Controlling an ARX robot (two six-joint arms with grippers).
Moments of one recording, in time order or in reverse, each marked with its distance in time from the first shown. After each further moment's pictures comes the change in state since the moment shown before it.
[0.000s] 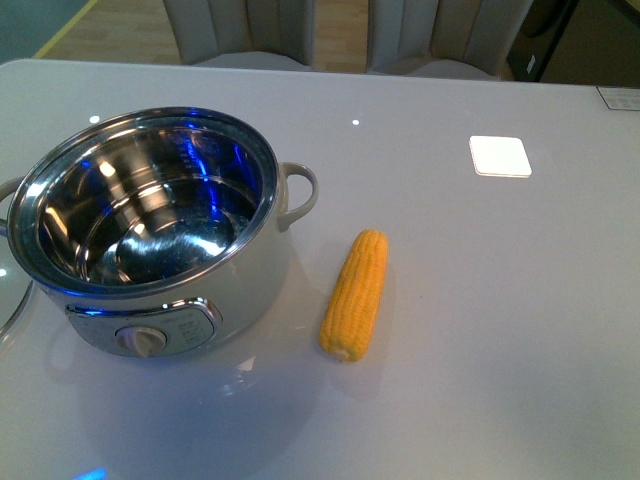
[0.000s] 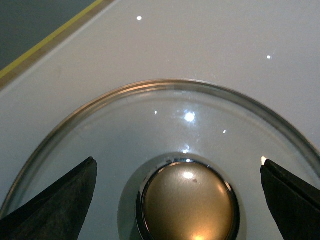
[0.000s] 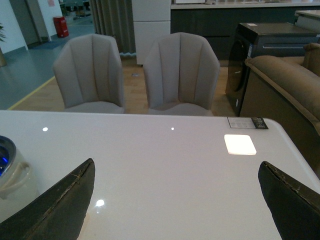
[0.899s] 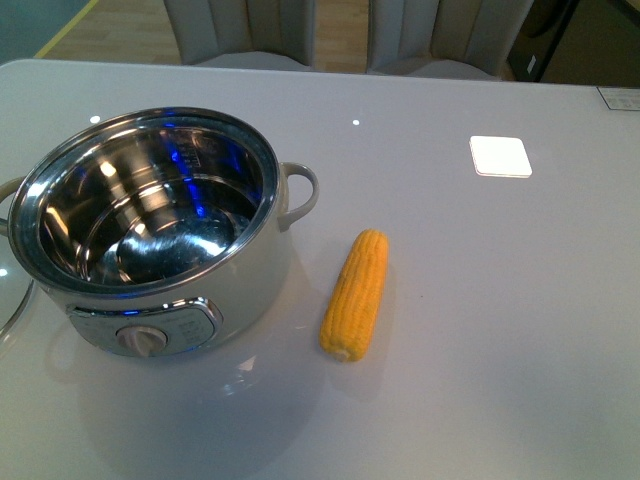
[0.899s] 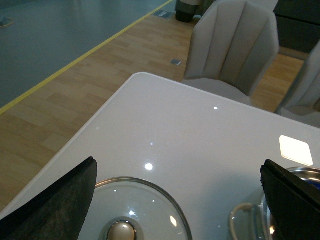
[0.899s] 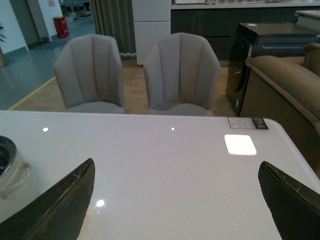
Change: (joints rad) left arm 0.036 -1.062 -0.348 -0.497 0.233 -0.112; right arm 0.000 0.000 0.000 0.000 0.000 0.000
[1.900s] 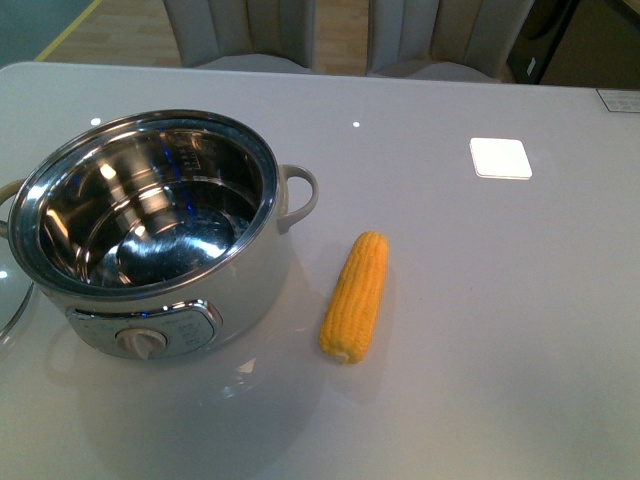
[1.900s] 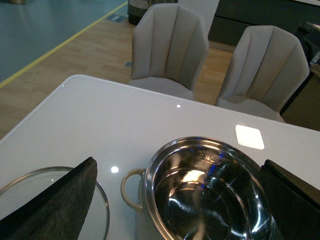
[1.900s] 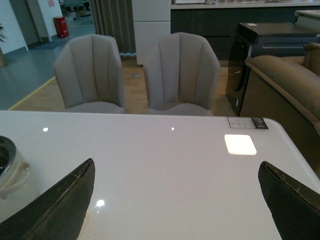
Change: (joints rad) left arm -0.475 -0.727 -0.183 -0.486 -0.269 -0.087; right arm 0.000 0.000 0.000 0.000 0.000 0.000
